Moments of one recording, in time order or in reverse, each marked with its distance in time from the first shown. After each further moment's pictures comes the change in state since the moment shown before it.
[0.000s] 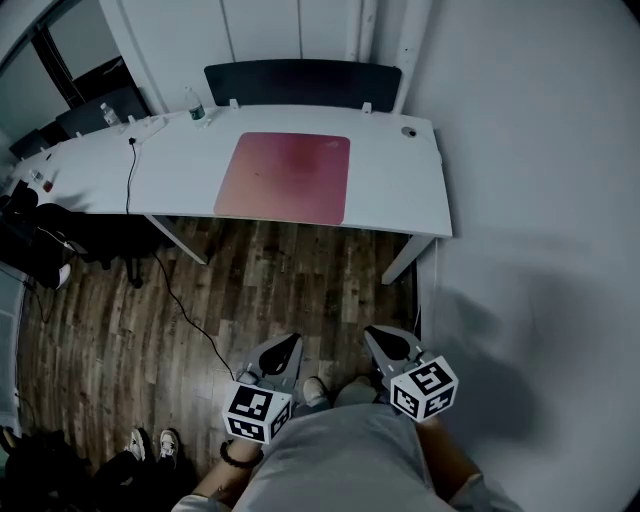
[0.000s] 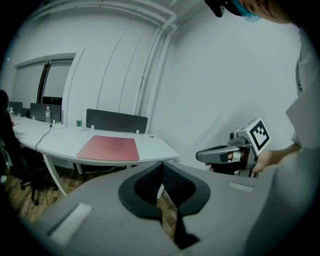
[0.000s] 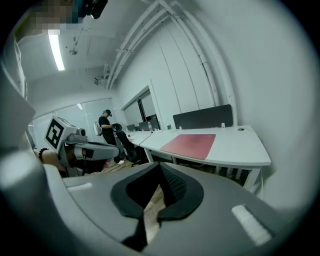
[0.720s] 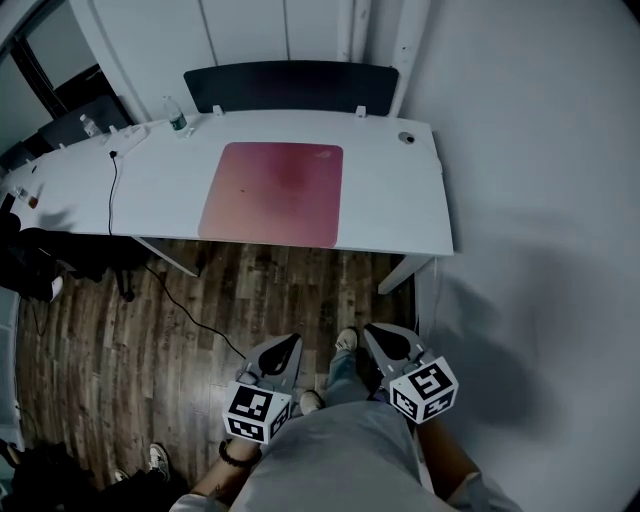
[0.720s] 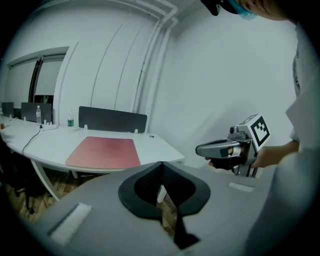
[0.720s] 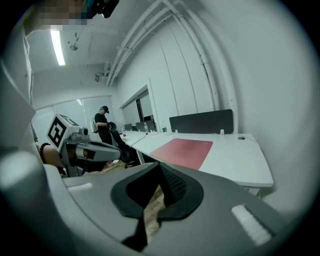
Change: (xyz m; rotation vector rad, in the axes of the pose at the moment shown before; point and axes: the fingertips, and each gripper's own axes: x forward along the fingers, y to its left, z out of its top) left arm 0.086 0.040 0.024 0.010 0.027 -0.034; right arm 0.054 -0.069 0.039 -0.061 -0.007 -0.020
